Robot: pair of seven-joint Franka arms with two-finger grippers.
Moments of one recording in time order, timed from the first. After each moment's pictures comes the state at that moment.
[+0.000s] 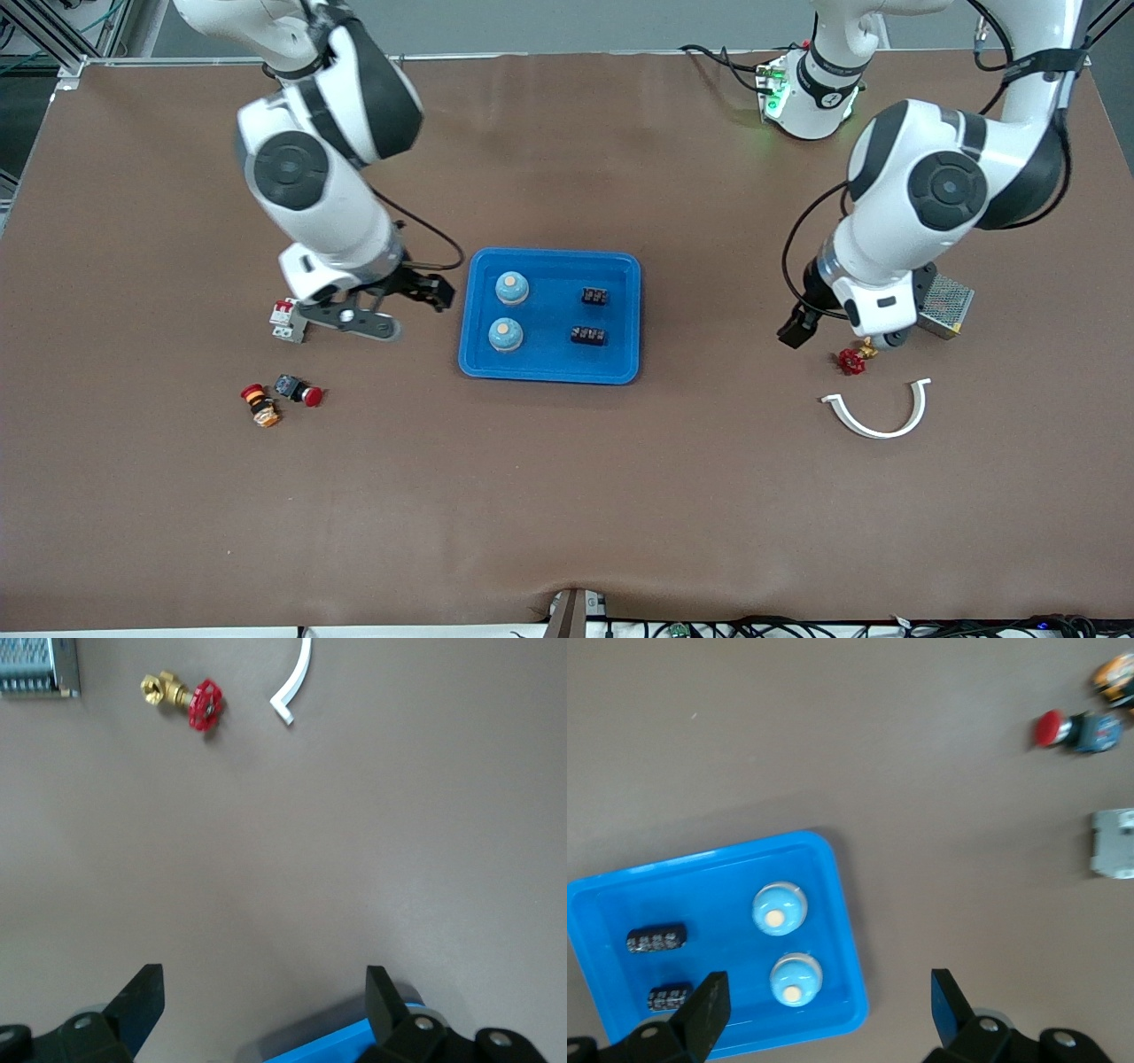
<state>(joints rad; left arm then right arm) -0.11 0.16 -0.25 -1.89 0.01 2.02 -1.39 0.51 0.29 0.01 -1.65 0.04 1.92 0.76</state>
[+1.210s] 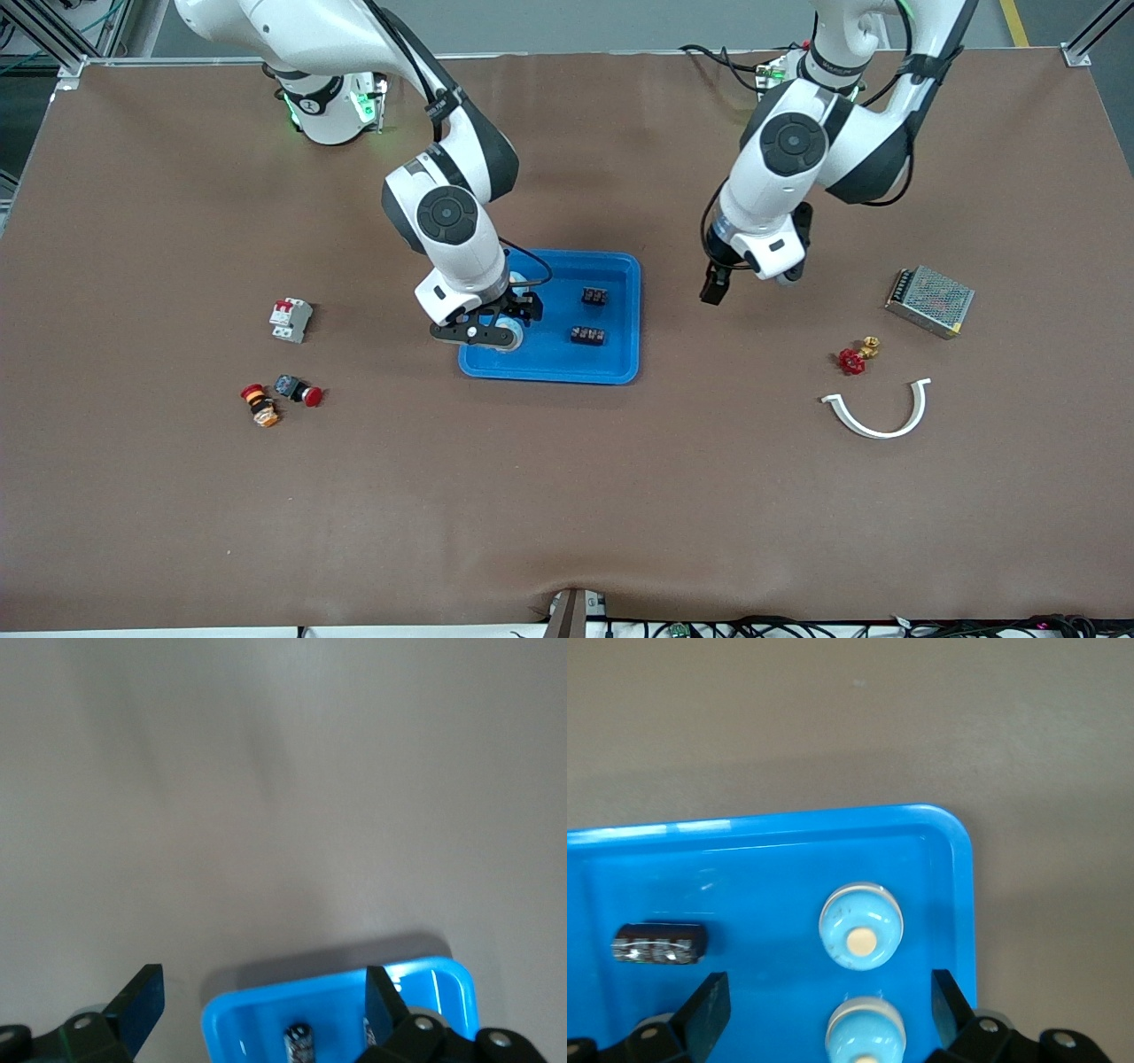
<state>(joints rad) -0.15 0.14 -0.44 -2.13 0.01 2.27 -1.90 0.64 0.49 0.00 -1.77 0.04 2.30 0.72</state>
